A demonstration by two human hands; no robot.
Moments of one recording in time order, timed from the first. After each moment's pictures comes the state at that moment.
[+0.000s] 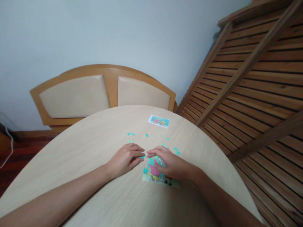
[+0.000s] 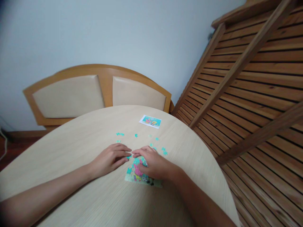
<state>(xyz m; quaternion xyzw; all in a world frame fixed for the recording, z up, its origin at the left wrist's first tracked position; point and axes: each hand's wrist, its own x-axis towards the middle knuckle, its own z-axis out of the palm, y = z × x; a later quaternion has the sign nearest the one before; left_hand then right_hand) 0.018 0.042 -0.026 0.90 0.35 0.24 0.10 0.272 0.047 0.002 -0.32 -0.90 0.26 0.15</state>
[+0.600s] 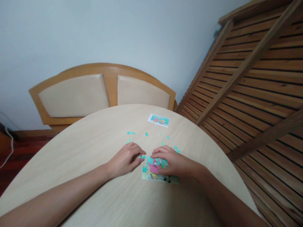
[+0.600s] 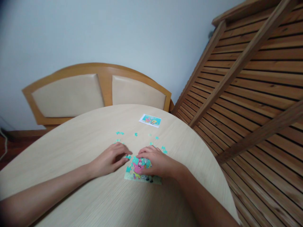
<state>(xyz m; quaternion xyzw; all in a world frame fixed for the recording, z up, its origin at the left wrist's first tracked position) 0.022 0.037 -0.025 0.88 0.36 0.27 0.15 0.287 0.051 0.003 -0.32 -0.91 0.26 0.11</state>
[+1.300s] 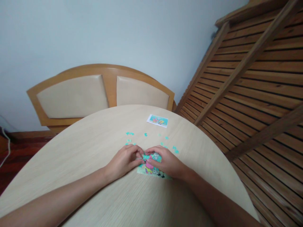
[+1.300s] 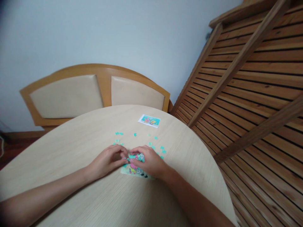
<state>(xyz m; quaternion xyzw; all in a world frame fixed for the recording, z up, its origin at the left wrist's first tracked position) 0.027 0.029 -0.021 0.83 0.40 0.32 0.23 0.256 0.044 -0.011 -0.36 -0.83 0.32 0.27</state>
